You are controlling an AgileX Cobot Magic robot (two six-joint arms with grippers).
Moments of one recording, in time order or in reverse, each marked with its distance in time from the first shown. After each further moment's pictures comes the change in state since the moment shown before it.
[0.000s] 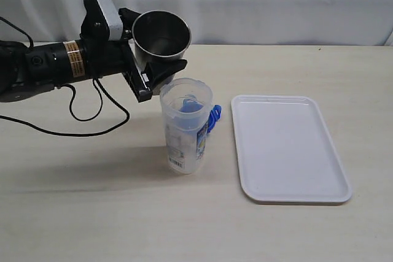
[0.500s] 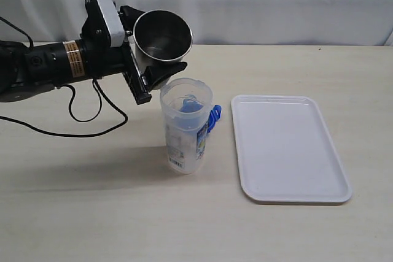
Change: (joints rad) left arm 0.000 0.000 0.000 0.007 -0.022 0.121; right arm 0.000 0.000 0.000 0.000 0.000 0.000
